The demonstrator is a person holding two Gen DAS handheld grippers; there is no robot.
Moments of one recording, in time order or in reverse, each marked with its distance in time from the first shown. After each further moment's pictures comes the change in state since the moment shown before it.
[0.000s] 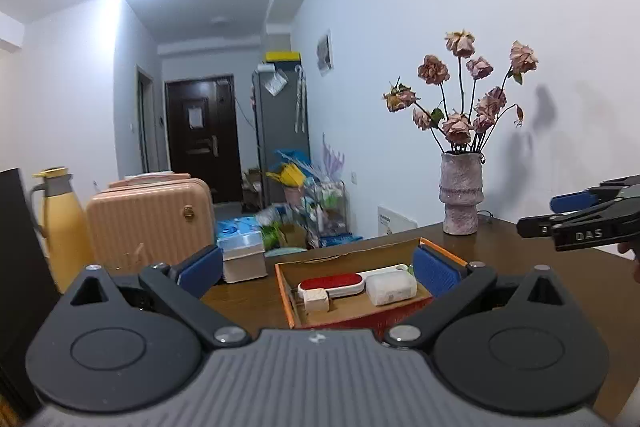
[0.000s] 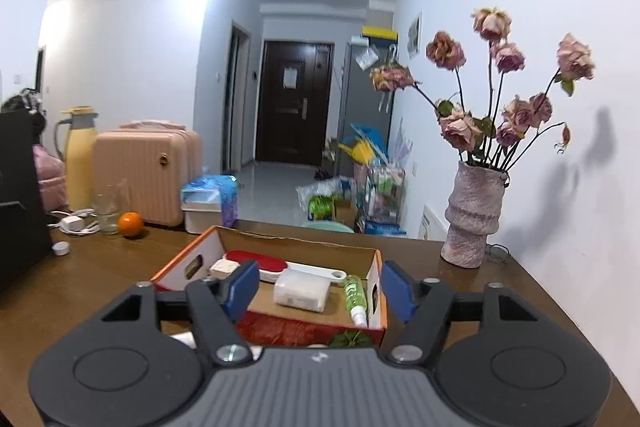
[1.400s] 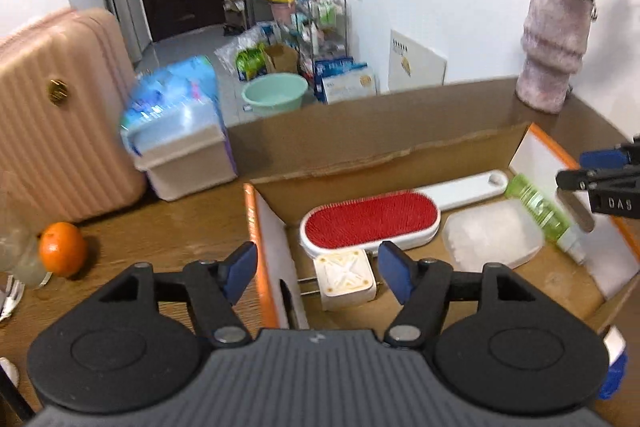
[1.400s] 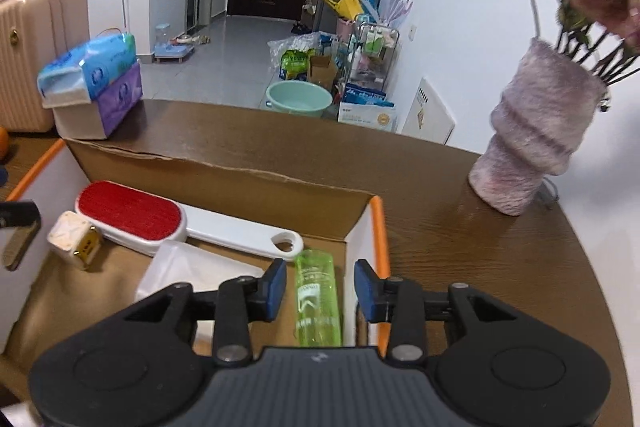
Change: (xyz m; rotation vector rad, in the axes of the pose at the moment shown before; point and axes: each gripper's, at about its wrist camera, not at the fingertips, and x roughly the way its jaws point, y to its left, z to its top) left arm 0.381 0.038 -0.018 -0.004 0.614 -0.044; right arm 0.337 -0.044 0.017 -0.039 0.503 -0.090
